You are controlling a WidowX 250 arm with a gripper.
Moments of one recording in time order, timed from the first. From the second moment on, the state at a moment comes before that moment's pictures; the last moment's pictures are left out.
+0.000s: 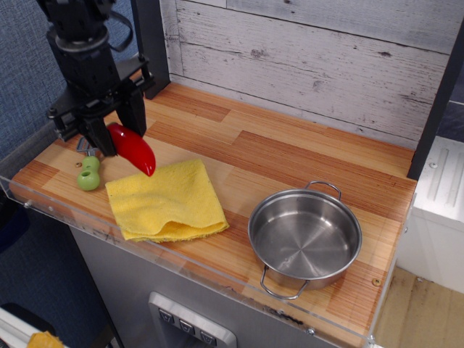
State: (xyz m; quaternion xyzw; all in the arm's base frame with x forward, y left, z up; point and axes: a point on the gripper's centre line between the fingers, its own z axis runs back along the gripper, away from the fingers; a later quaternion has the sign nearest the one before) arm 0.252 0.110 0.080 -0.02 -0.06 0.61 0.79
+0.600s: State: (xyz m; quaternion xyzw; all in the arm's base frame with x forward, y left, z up) arm 0.261 0.084 0.030 0.01 -0.05 0.58 0.82
